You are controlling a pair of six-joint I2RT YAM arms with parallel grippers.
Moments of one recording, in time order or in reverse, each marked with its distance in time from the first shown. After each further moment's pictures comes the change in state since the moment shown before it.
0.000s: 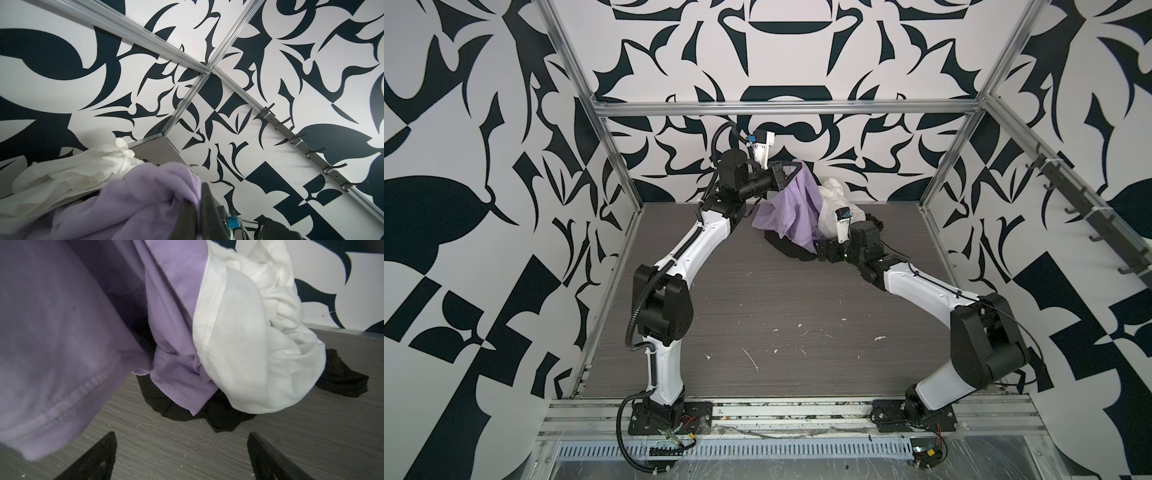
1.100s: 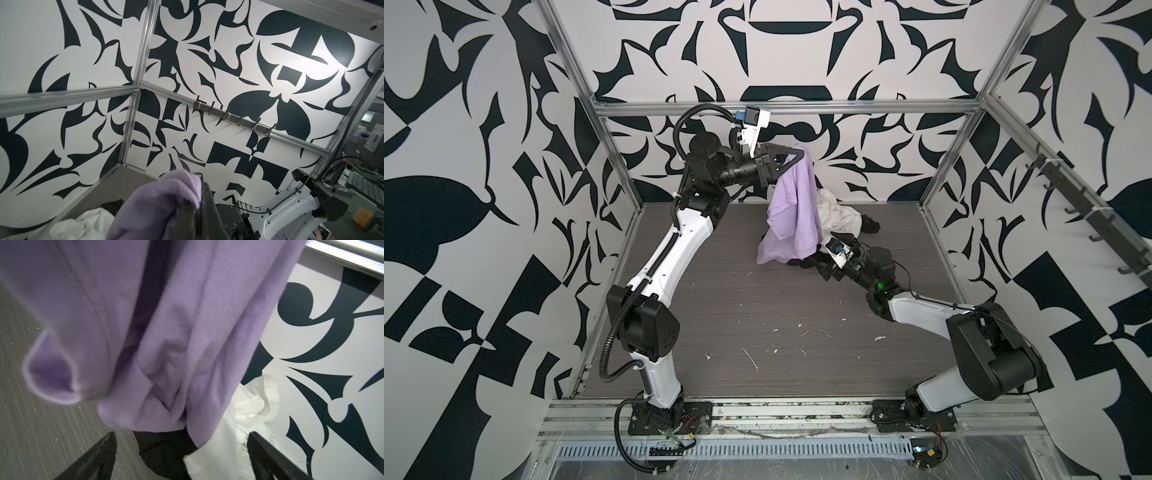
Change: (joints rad) left arm 0.037 -0.143 0.033 0.143 0.370 0.038; right arm -0.034 -0.046 -0.358 0.666 -0.327 -0.613
